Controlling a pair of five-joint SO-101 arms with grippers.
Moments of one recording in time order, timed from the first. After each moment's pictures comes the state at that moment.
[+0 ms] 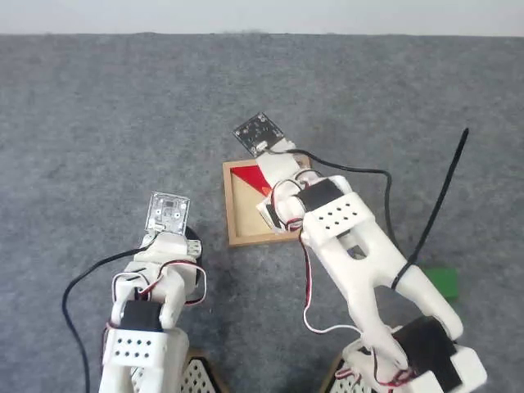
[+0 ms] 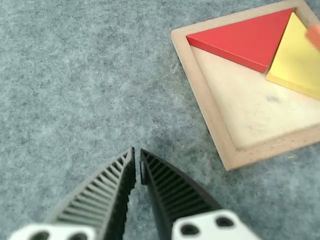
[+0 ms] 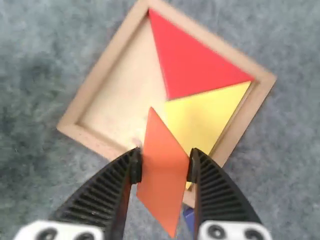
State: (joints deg) left arm -2.5 -85.3 97.3 46.6 -0.3; right arm -33.1 -13.1 33.0 52.5 9.6
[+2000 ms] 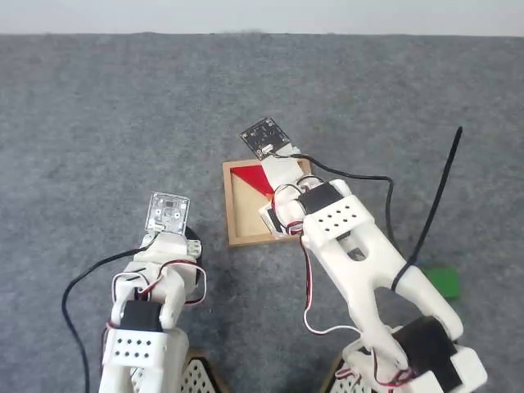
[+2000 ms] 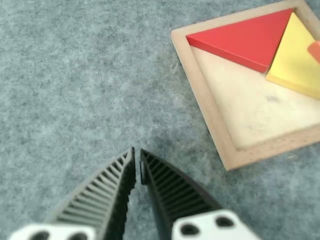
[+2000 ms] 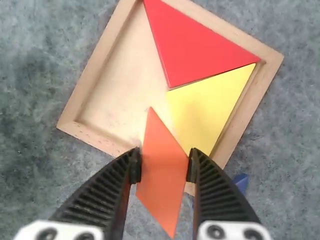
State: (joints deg) left arm -2.5 -85.3 97.3 46.6 -0.3; right arm -33.1 -13.1 34.9 52.5 5.2
